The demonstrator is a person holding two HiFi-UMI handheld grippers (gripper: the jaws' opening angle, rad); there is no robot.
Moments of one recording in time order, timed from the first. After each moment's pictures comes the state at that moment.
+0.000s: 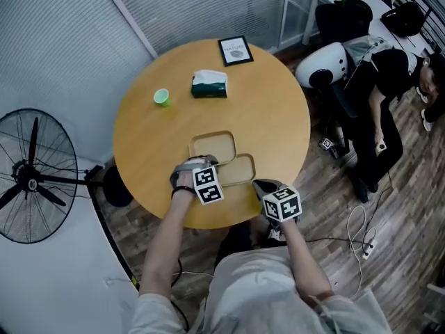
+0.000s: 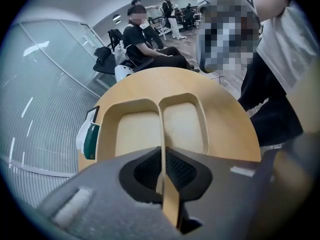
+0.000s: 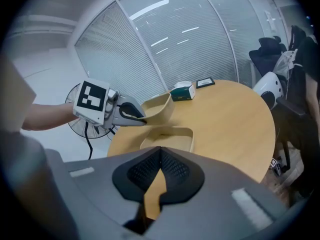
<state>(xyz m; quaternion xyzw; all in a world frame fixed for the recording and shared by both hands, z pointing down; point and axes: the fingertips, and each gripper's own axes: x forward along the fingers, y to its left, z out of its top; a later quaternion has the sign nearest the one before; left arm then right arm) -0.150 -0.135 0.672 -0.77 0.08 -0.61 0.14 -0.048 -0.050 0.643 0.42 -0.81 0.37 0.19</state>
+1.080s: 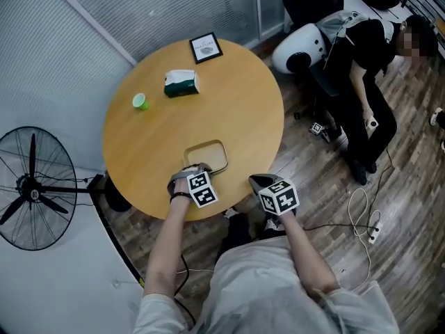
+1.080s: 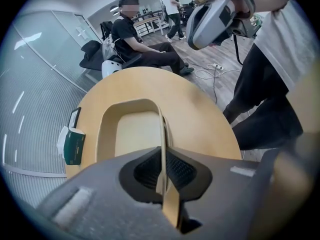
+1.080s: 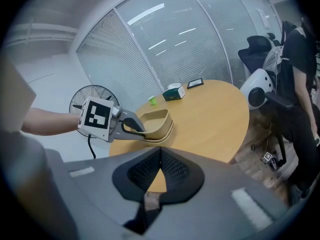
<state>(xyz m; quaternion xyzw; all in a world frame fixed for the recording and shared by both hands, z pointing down) -0.092 -0.059 0.712 -0.76 0.06 -0.64 0.10 0.033 0.002 0.642 0.42 -0.81 0.38 0.18</state>
